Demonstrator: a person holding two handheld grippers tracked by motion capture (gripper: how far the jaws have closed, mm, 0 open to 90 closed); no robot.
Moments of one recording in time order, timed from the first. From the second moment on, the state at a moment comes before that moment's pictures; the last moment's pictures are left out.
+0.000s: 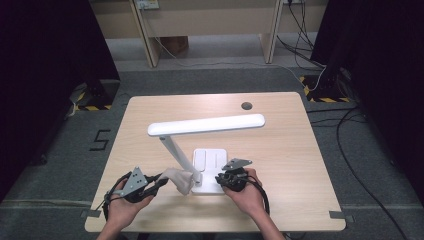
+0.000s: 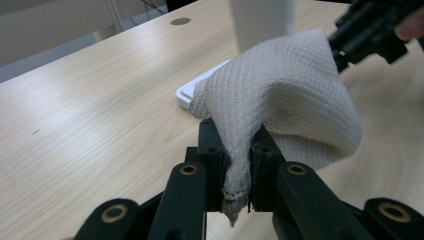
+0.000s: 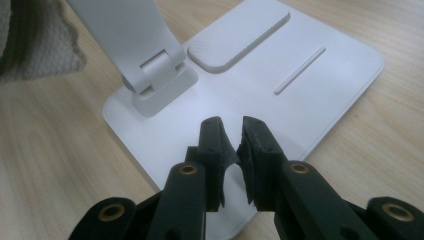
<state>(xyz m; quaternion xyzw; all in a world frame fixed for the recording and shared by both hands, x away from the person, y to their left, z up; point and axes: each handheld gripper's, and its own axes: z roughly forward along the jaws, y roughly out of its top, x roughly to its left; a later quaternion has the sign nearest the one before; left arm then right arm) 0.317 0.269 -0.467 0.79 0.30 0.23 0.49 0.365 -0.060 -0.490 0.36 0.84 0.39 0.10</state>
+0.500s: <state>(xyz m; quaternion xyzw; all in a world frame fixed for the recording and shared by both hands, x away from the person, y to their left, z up) 0.327 0.271 -0.471 0.76 0.35 0.23 0.49 0.362 -0.056 -0.498 0.35 0.85 0.37 0.12</state>
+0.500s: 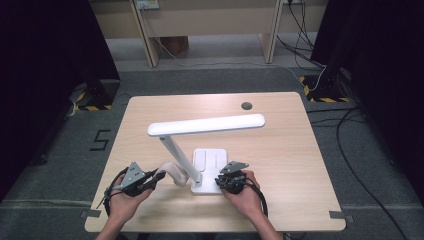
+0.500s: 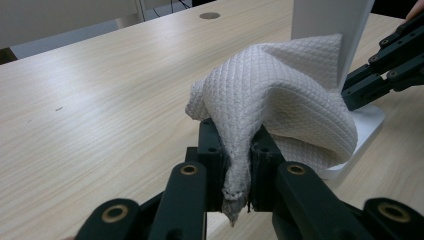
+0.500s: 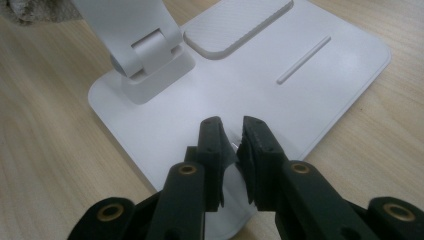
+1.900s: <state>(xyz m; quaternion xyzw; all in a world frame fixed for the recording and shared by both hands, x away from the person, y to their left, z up) 0.323 0.241 -0.459 0.73 0.40 0.16 0.53 0.362 -0.058 -0.500 0.34 0.85 0.38 0.13</state>
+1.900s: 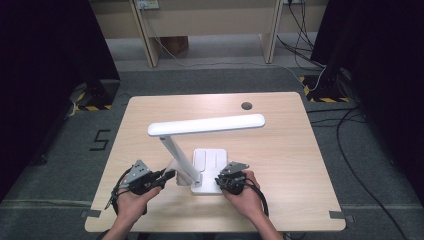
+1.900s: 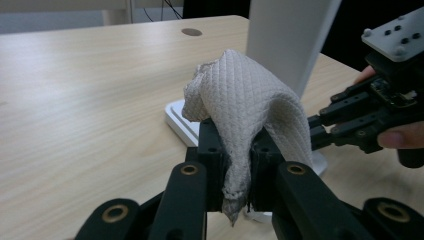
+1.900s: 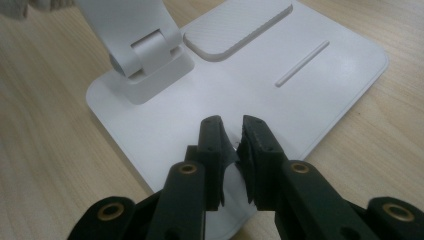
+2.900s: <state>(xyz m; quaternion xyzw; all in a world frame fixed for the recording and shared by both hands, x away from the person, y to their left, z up) 0.324 0.244 -0.434 0.70 0.38 0.18 0.58 0.361 -0.057 -0.502 0.35 0.85 0.38 0.13</state>
